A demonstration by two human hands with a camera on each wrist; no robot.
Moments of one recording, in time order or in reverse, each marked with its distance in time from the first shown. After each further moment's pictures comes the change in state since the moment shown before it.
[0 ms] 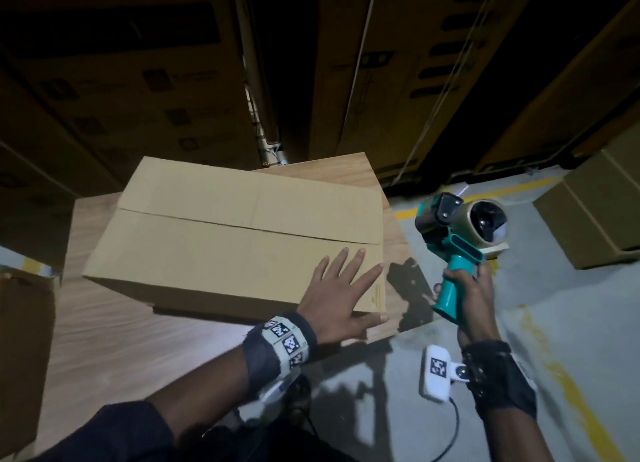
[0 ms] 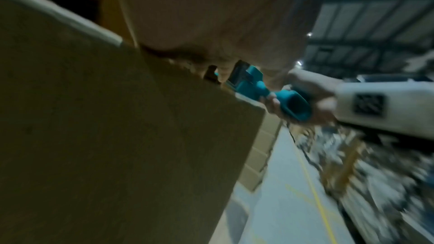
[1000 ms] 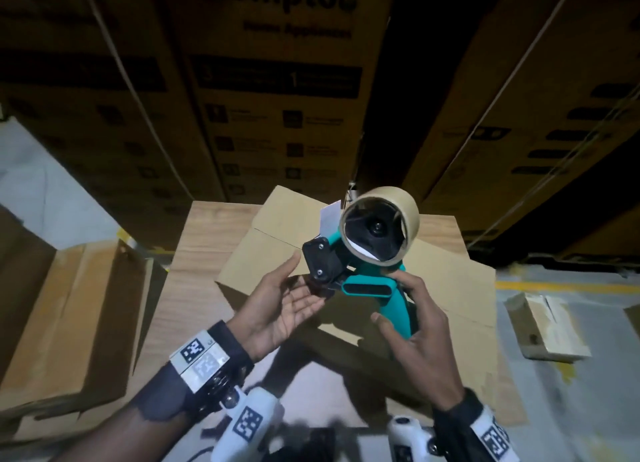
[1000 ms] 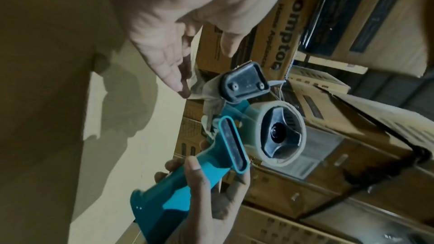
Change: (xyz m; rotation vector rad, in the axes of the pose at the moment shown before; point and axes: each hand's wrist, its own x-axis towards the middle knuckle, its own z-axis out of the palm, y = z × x) left_hand -0.161 -0.150 -0.132 -2.206 0.469 -0.765; right_hand -0.125 -0.033 0.224 -0.461 -0.683 -0.662
